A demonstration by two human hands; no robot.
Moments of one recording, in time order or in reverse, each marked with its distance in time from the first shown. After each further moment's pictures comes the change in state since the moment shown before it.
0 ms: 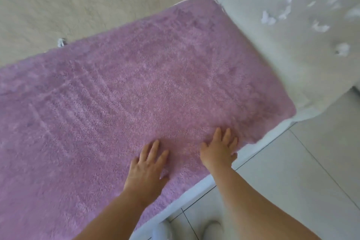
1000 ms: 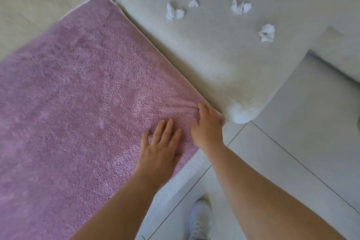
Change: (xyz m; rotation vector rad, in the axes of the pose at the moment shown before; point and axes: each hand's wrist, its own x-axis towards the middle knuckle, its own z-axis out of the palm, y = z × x) left_hand 0.227 0.270 -0.064 0.131 0.046 0.238; right_hand 0.231 0.151 -0.161 0.251 0.135 -0.164
